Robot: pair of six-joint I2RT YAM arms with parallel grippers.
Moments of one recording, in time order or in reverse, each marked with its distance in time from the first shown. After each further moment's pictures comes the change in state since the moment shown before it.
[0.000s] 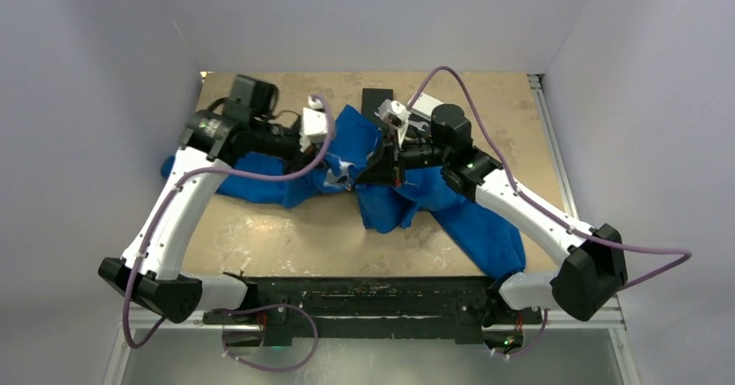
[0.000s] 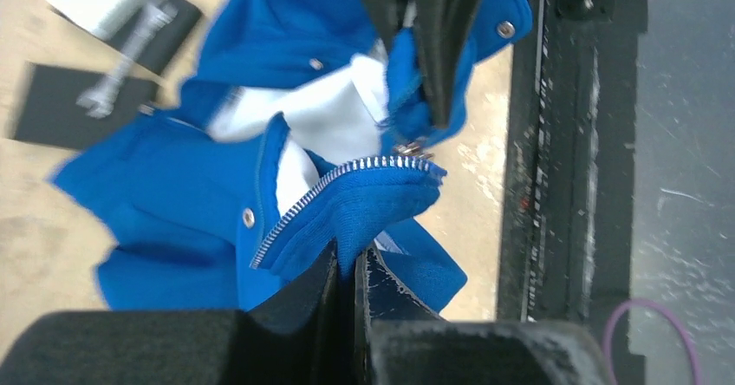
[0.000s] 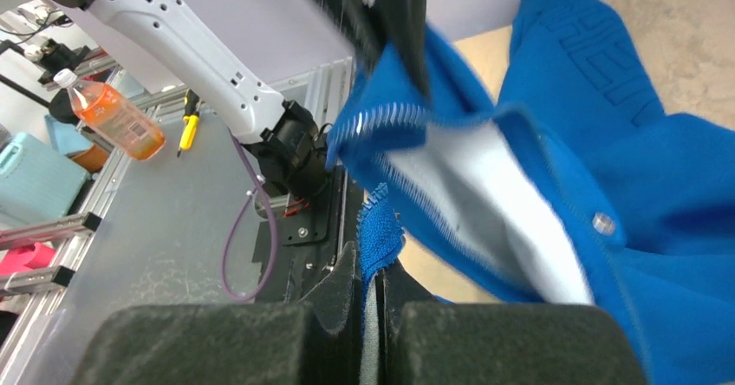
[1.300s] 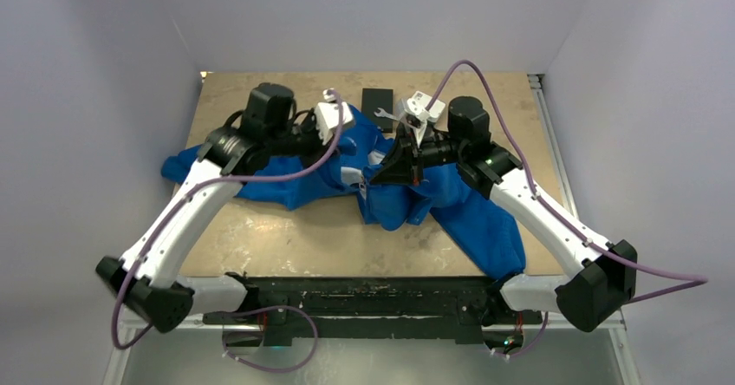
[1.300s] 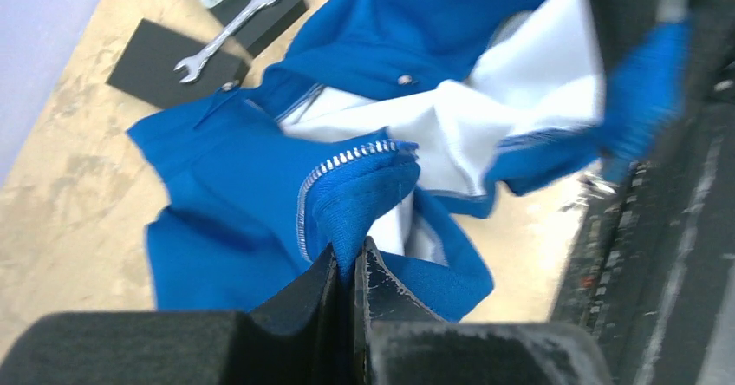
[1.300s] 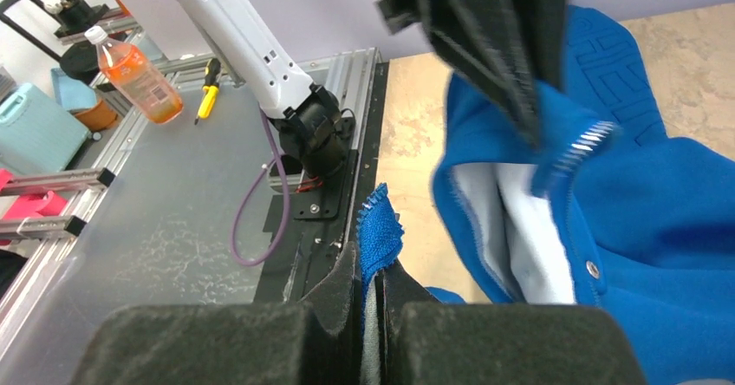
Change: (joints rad) left arm -0.180 -0.117 -0.251 0.412 -0.344 -0.367; right arm -0.067 -0.049 0.054 -0.175 -0.146 -0.138
